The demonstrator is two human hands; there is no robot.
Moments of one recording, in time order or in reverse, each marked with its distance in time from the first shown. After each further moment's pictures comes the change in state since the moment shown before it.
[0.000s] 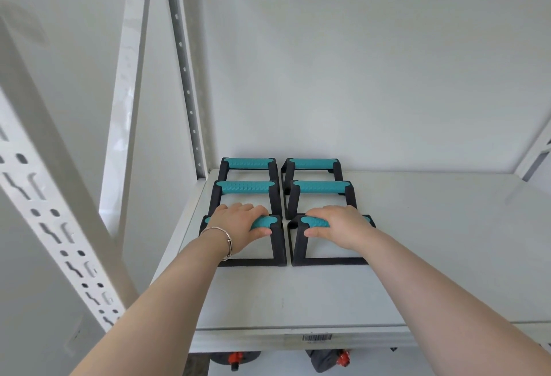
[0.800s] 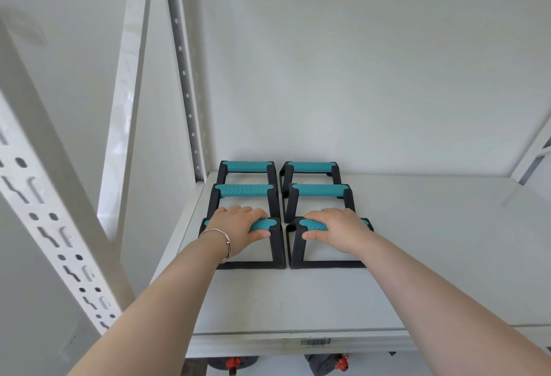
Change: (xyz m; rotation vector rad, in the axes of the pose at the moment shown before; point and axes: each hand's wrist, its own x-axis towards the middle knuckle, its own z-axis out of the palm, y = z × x) left_hand 0.004 -0.002 0.001 -0.026 -0.019 -0.009; right_hand 0.004 0.002 0.003 -0.018 0.021 -0.010
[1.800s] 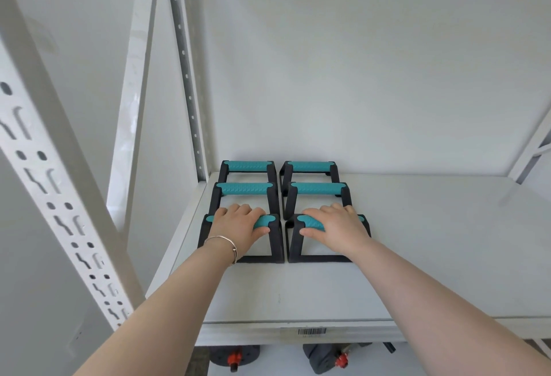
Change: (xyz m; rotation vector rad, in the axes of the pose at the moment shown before) left_hand -0.014 0.014 0.012 0.035 0.170 -0.084; right_hand -0.014 -0.004 0.009 -0.144 0.134 -0.012
